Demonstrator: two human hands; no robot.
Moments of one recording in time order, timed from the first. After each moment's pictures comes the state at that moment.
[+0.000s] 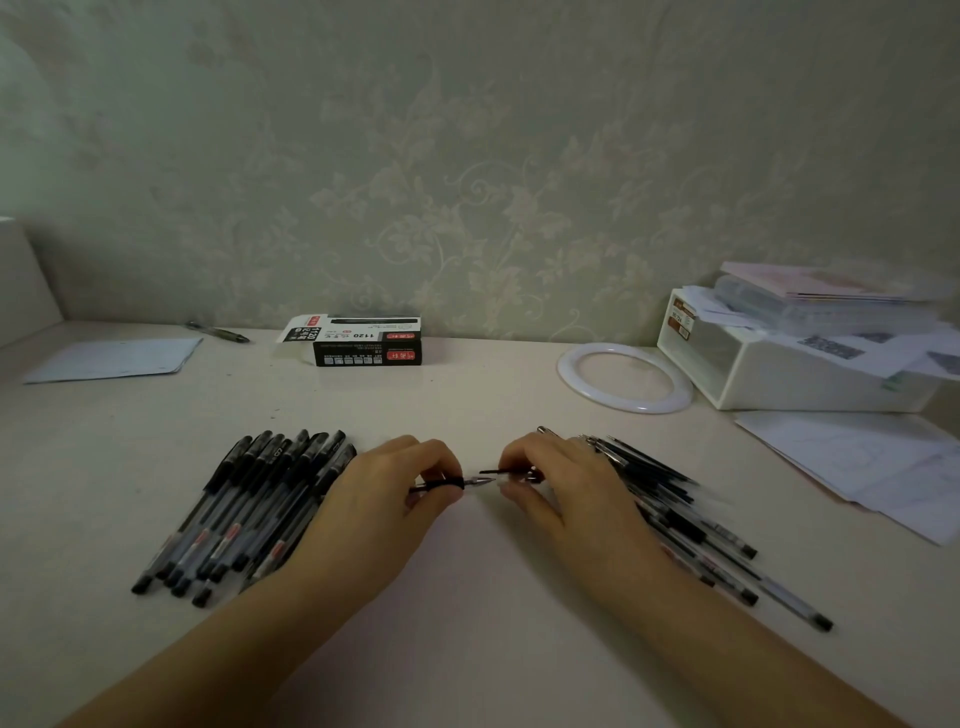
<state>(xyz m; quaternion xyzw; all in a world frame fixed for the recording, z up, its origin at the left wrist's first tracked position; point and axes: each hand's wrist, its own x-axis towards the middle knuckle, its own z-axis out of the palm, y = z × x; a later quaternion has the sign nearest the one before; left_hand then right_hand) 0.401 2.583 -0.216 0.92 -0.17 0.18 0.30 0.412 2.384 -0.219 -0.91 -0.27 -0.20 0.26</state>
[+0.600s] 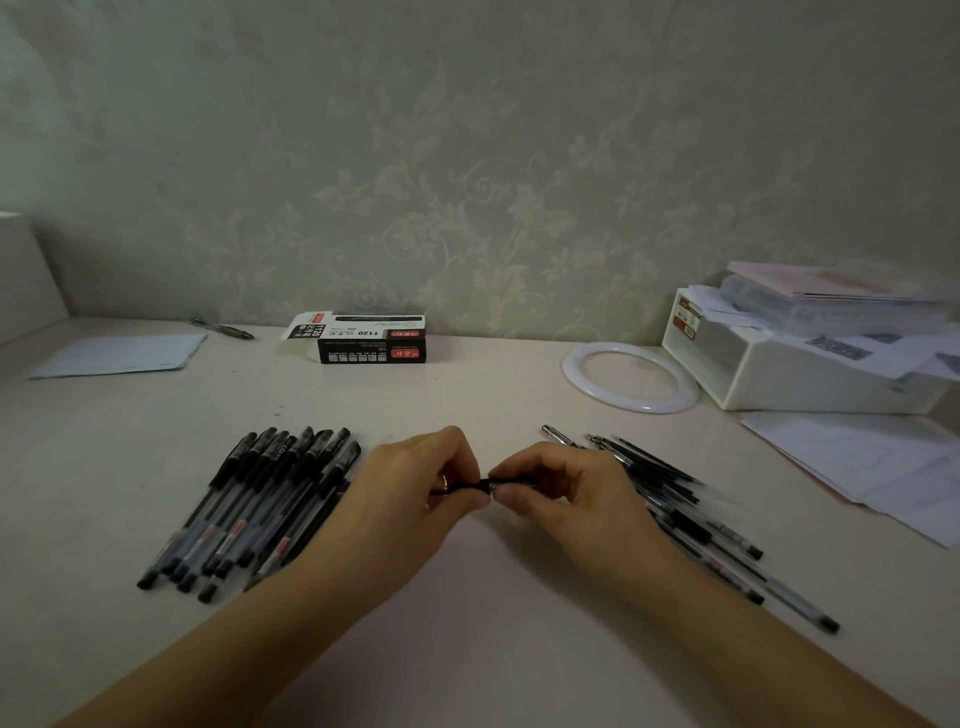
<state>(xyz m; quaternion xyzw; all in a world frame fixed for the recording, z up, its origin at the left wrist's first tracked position) 0.395 2.573 -0.206 0.89 -0.21 0.19 0.34 0.413 2.382 -0.222 -0.81 -0.22 -0.05 0.54</state>
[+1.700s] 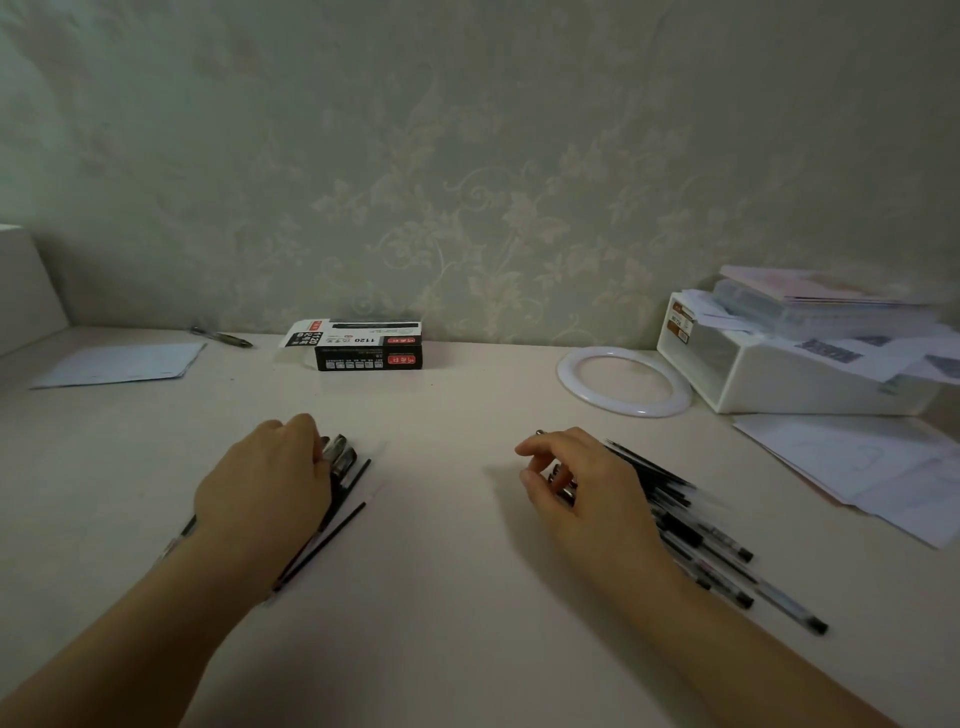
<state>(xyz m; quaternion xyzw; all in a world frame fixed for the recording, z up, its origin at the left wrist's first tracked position) 0.408 2.633 -0.195 0.98 0.11 0.14 0.11 0.418 2.377 -0.232 -0.88 -0.18 -0.24 0.37</state>
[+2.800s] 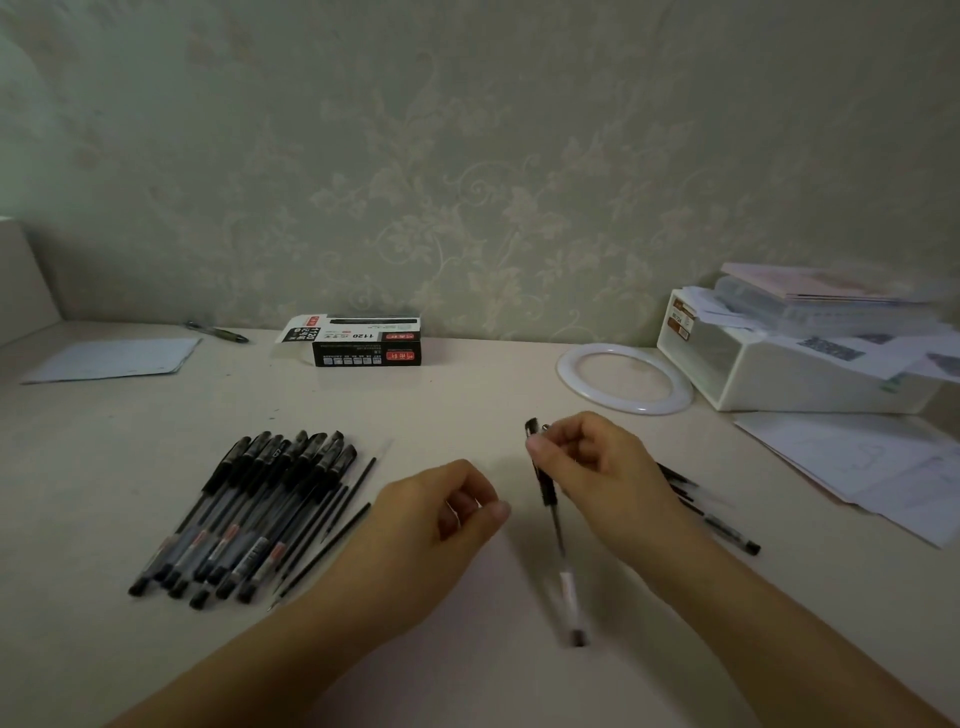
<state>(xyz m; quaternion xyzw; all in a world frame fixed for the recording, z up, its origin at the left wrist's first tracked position) 0.386 2.561 -0.223 0.88 -0.18 0.11 0.43 0.415 2.375 -0.201 -0.83 -0.06 -0.07 0.55</state>
